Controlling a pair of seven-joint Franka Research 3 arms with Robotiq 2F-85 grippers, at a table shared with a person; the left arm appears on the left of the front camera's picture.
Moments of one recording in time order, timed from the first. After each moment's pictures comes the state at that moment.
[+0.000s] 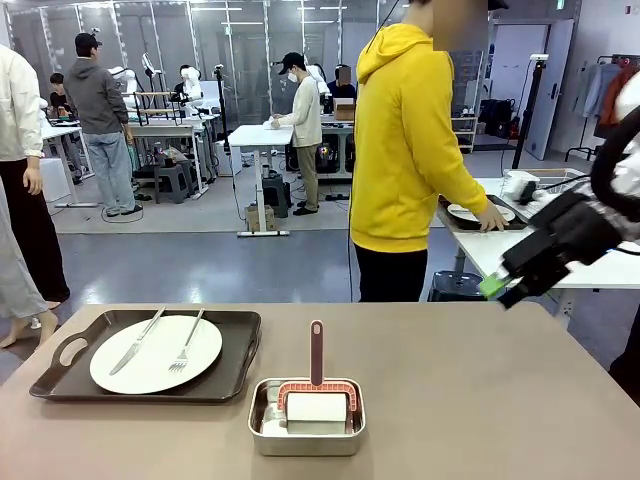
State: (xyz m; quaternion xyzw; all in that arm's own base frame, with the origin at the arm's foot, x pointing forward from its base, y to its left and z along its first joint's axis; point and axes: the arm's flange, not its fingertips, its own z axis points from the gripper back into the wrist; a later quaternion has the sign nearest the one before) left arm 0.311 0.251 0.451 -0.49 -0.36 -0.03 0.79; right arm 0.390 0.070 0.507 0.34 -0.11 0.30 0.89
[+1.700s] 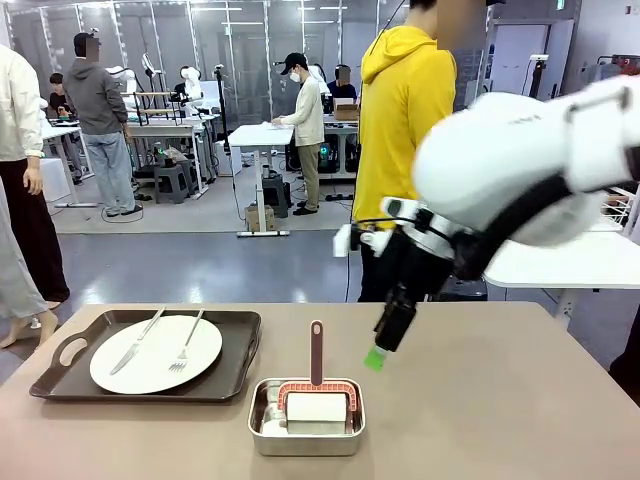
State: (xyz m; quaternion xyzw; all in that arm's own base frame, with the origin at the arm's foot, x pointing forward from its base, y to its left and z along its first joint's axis) left arm 0.311 0.250 0.451 -0.49 -0.36 -0.03 0.79; right arm 0.362 0.278 0.491 0.16 -0.08 0.60 0.78
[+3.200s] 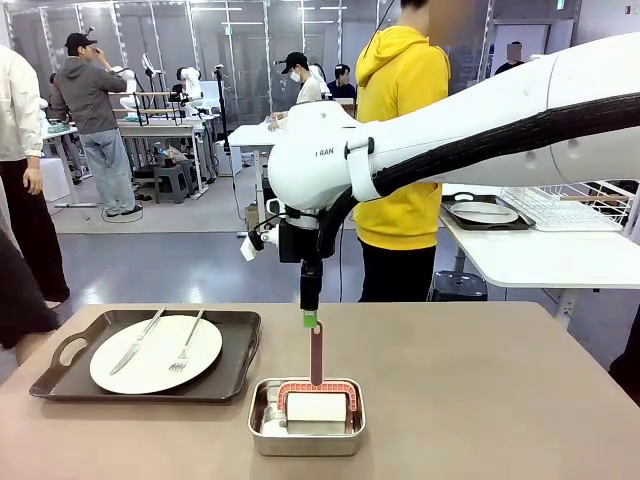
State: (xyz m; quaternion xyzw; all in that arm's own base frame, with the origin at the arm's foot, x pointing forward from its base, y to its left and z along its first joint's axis) left arm 0.311 0.250 0.451 -0.49 -0.36 -0.03 0.79; right arm 0.505 0.416 0.465 0.03 0.01 0.68 0.73
